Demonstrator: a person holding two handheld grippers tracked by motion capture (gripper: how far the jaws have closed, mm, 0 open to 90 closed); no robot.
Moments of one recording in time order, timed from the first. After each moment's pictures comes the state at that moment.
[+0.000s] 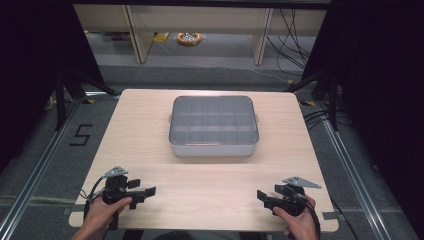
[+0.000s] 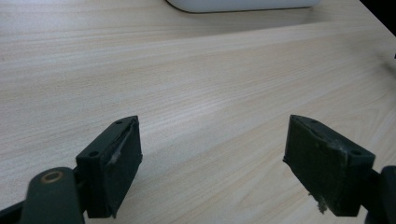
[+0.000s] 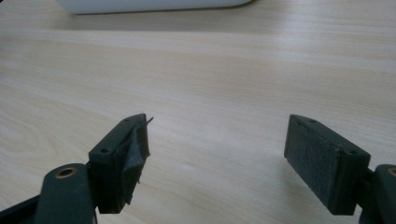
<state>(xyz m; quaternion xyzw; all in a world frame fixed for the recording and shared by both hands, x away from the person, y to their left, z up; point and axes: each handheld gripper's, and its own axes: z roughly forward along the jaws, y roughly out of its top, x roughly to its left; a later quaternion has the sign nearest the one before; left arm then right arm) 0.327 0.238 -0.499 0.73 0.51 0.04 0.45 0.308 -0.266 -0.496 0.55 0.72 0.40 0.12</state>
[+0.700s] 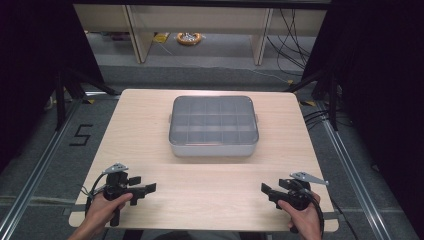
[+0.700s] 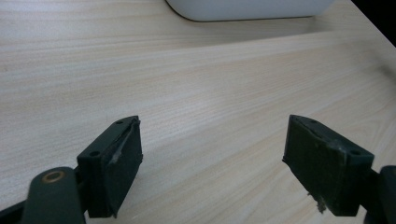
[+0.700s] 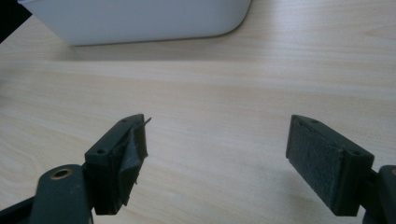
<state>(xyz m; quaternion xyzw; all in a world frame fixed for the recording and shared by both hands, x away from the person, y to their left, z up) 0.339 0.240 -0.499 0.72 0.52 0.04 0.45 0.320 -0.279 -0.491 0.56 0.69 0.43 0.12</state>
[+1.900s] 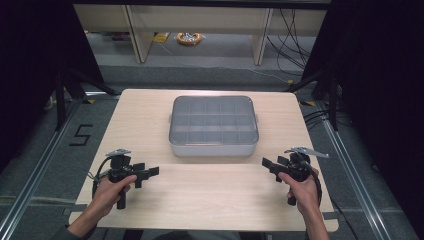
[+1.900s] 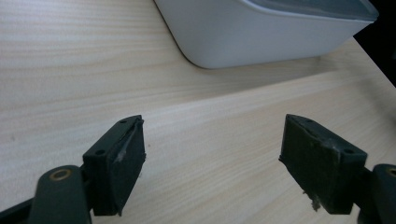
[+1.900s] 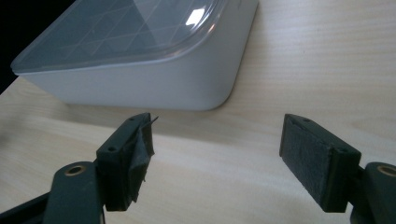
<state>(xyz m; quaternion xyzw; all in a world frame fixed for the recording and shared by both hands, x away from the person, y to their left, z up) 0.383 0.235 -0.486 0.70 0.54 0.03 0.47 0.384 -0.281 -0.462 0.58 0.67 0.46 0.11</state>
